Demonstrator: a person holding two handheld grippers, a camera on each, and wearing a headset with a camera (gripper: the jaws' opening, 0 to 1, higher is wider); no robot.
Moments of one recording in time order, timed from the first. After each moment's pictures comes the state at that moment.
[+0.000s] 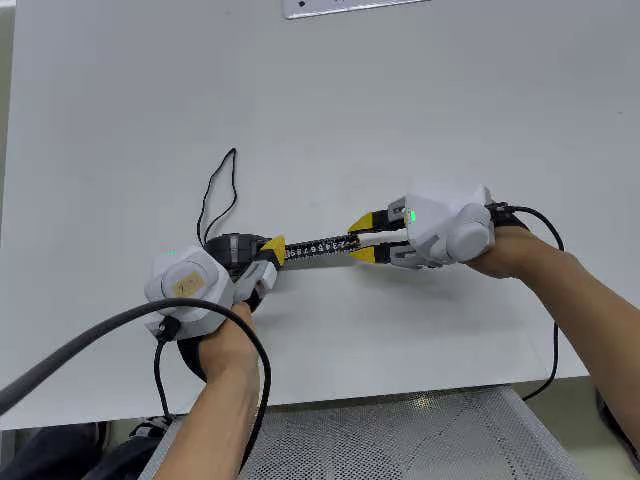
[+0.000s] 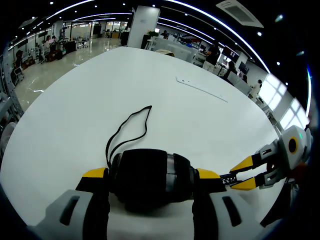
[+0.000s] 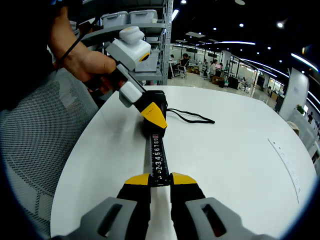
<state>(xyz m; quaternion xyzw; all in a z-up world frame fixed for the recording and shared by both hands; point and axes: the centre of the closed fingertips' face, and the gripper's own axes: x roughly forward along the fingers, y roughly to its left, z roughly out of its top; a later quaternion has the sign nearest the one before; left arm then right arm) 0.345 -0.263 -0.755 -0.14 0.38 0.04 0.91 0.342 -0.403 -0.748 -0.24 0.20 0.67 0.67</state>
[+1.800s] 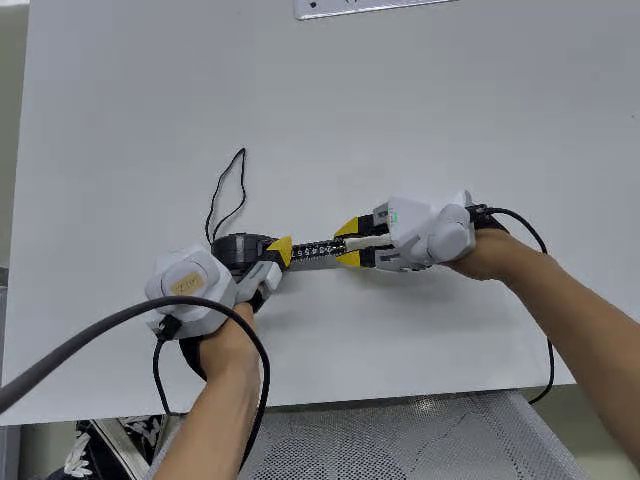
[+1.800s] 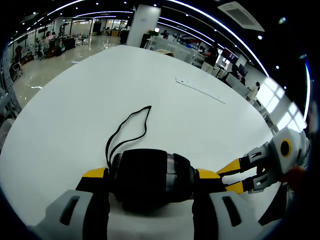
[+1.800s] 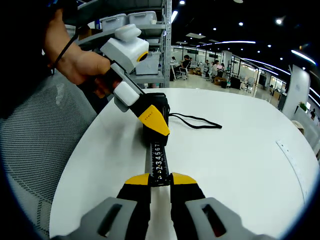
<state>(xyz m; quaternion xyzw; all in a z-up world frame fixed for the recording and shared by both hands) 0.344 -0.262 -0.755 -0.16 0.38 0.03 0.91 0.339 -0.374 -0.755 -0.23 0.20 0.68 0.66</state>
